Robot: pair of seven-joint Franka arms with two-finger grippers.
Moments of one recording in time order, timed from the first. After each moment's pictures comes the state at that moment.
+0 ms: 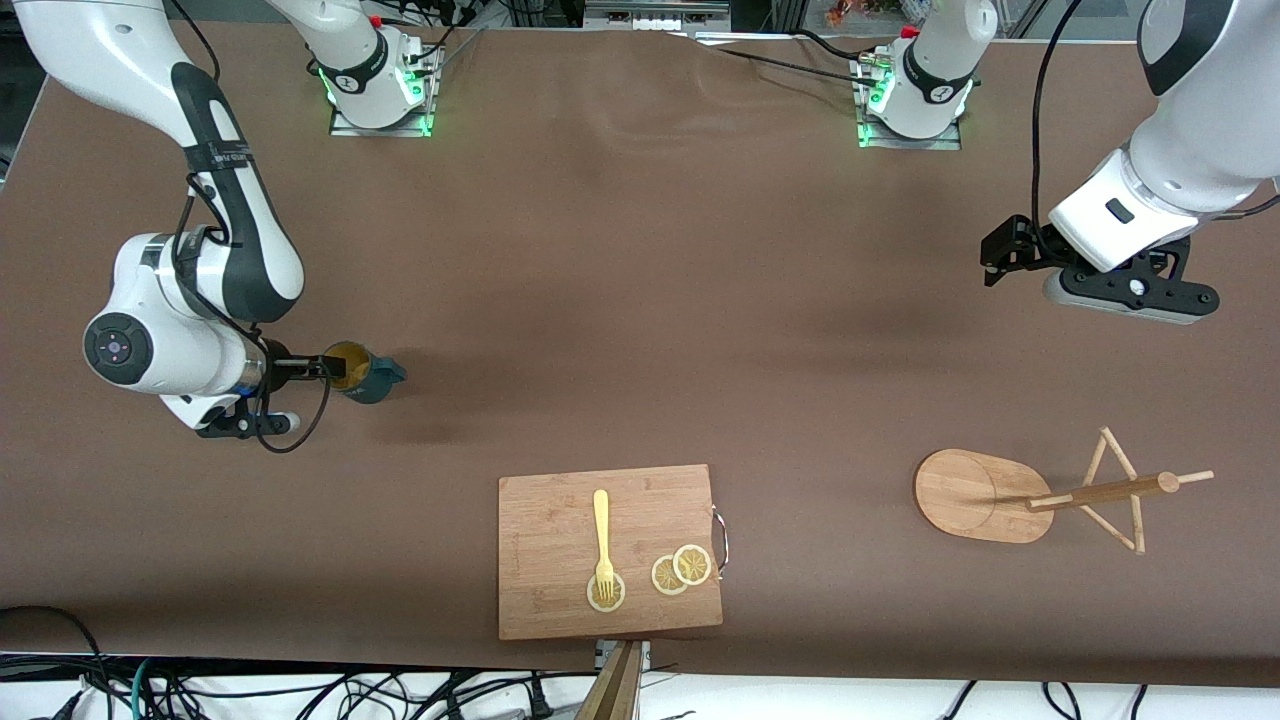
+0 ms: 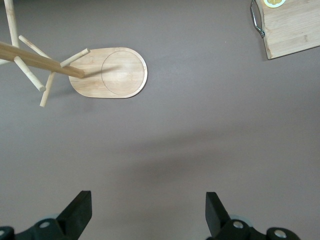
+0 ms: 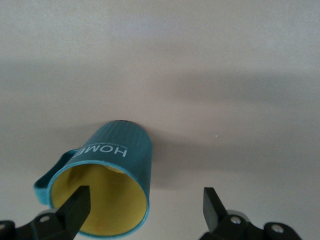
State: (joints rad) left arm 0.09 0.07 -0.27 -1.61 0.04 1.66 -0.01; right arm 0.03 0.48 0.01 -1.81 0.02 2.09 -0.02
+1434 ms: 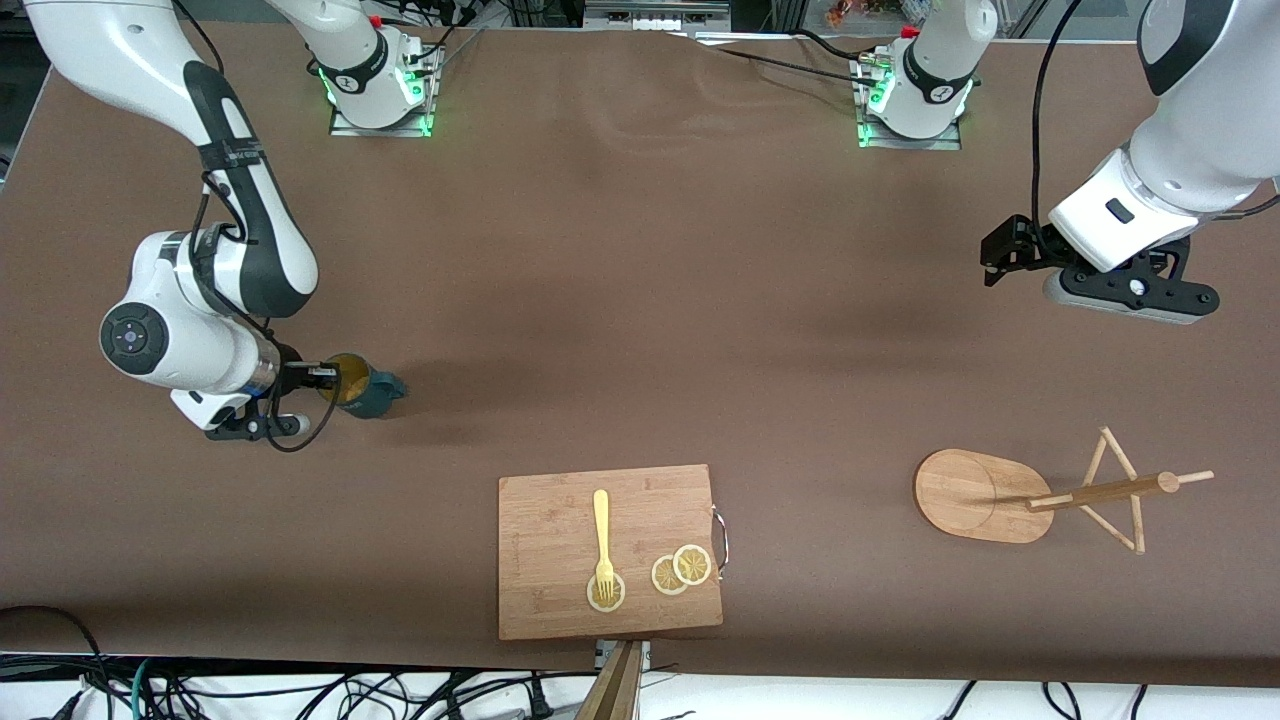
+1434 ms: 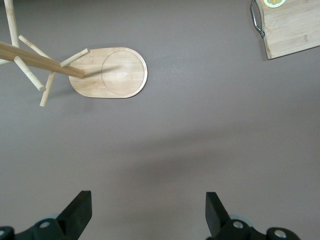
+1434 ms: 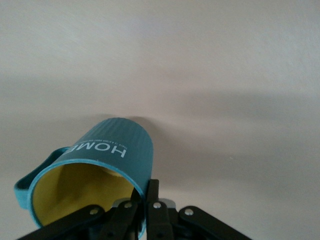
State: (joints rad) left arm 0.09 0.07 -0.27 -1.61 0.04 1.66 -0.01; right arm 0.08 0.47 0.02 -1.78 0.02 2.13 0.02
